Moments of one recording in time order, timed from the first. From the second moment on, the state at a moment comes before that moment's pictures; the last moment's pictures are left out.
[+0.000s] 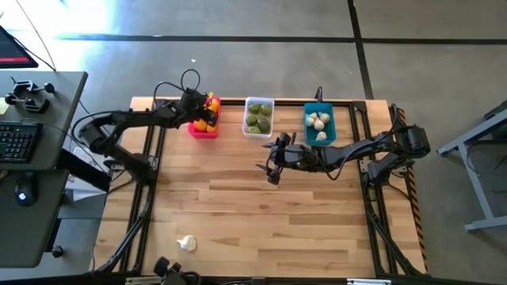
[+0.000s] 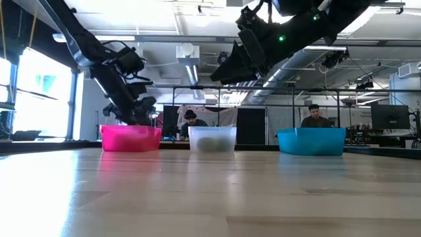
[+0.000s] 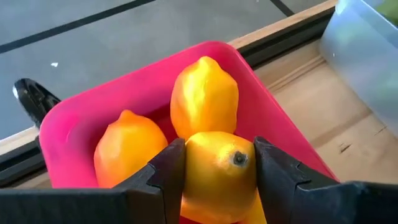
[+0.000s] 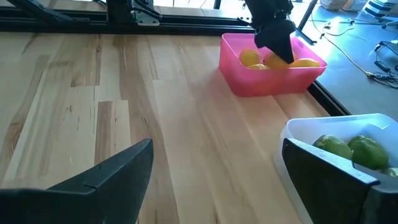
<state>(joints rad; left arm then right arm) 0.83 1.49 0.65 0.06 -0.16 -0.16 0.03 1.58 0.84 0.29 0.34 -0.02</state>
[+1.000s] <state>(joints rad) 0.45 1.04 0.61 -0.11 0.12 0.05 0.03 1.58 0.84 0.24 0.33 0.04</state>
